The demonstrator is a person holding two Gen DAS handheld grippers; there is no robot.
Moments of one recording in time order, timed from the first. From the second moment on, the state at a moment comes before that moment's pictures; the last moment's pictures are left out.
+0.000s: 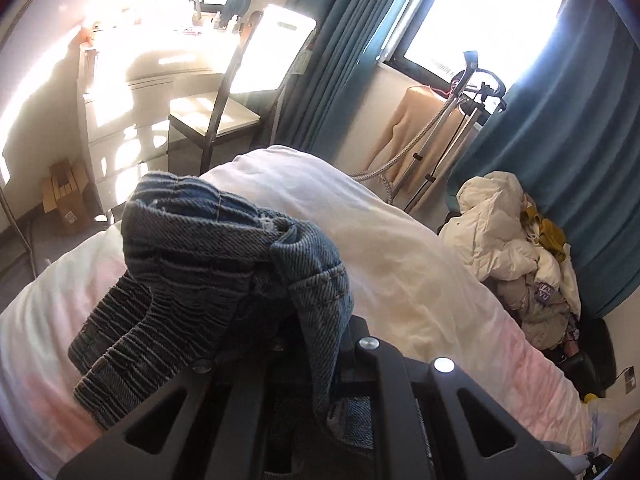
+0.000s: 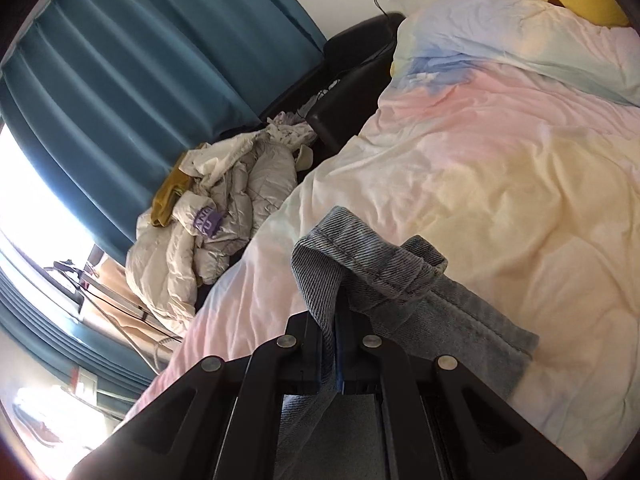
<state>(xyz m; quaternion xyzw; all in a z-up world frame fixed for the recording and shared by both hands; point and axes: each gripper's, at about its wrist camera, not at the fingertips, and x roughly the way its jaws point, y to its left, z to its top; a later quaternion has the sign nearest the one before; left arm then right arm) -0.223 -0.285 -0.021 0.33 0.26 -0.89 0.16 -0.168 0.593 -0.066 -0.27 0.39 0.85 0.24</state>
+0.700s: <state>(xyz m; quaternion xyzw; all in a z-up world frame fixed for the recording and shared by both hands) -0.189 -0.273 -0.004 0.32 0.27 -0.90 0.09 -0.135 0.585 -0.108 -0.26 0.42 0.85 0.18</state>
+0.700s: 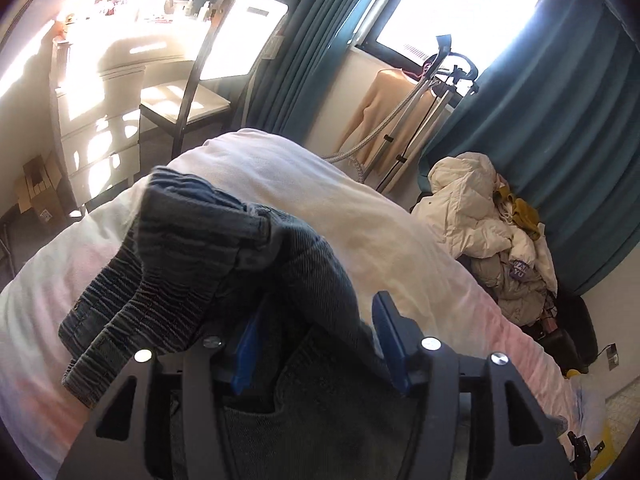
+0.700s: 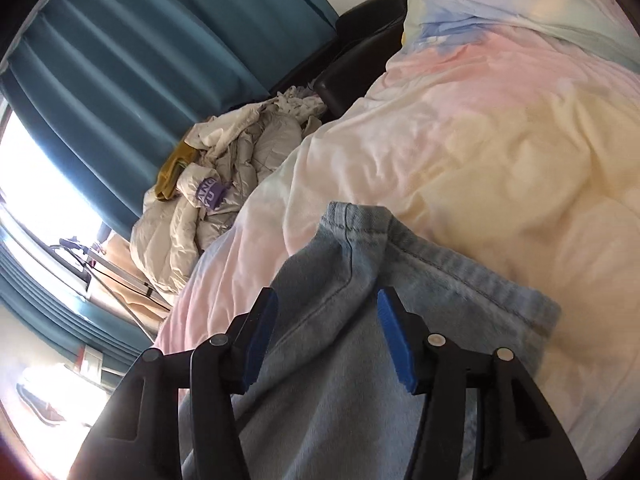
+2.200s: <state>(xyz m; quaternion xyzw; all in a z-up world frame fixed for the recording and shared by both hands) -0.093 -0.253 -0.146 0.27 0.58 -0.77 0.06 -0.089 0.541 -0.156 -0.25 0.49 0.82 0.17</state>
